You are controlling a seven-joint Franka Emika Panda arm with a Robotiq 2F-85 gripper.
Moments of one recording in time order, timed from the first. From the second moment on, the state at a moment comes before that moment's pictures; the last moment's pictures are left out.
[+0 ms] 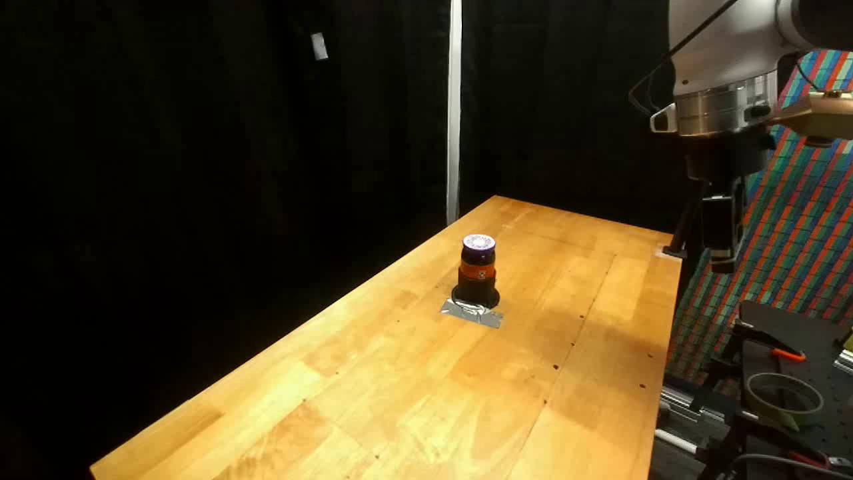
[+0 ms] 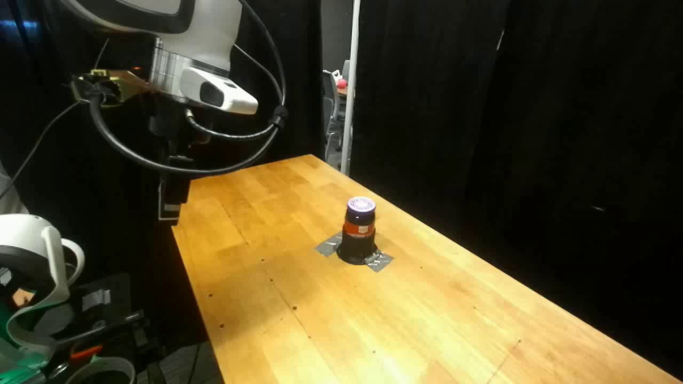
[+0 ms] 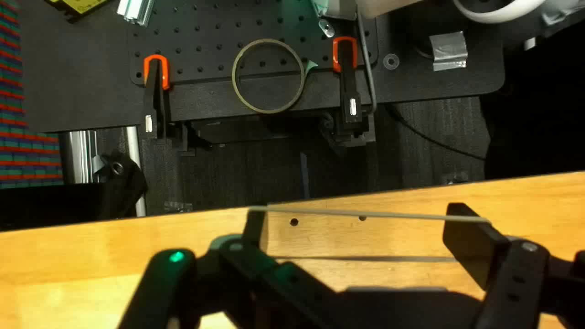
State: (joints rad) arm 0.10 -0.37 0.19 -2.56 0.10 1.87 0.26
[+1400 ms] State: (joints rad) arm 0.09 0.06 0.19 -2.02 -0.15 2.25 0.50
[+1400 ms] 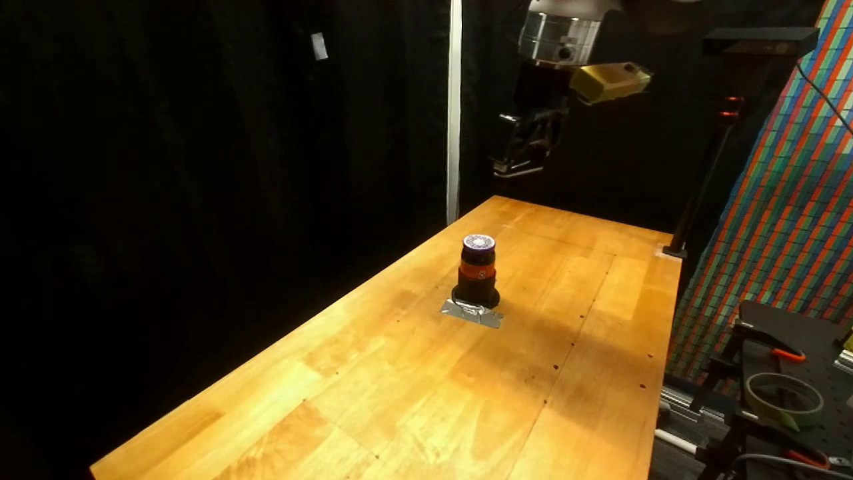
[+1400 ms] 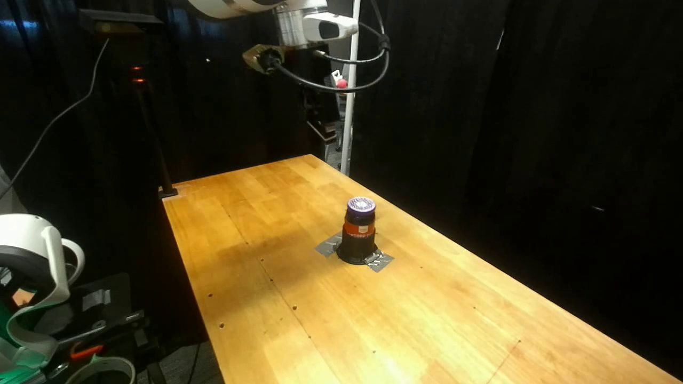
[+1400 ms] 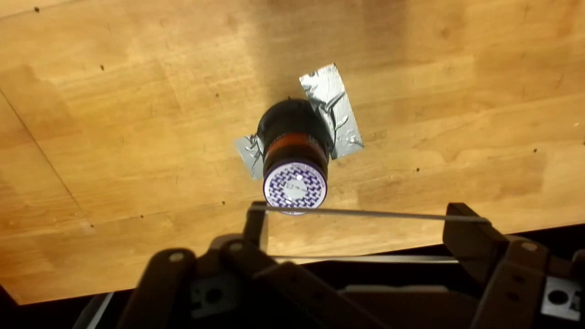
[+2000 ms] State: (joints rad) arm 0.15 0.47 0.06 -1.63 -0.19 2.24 0.53
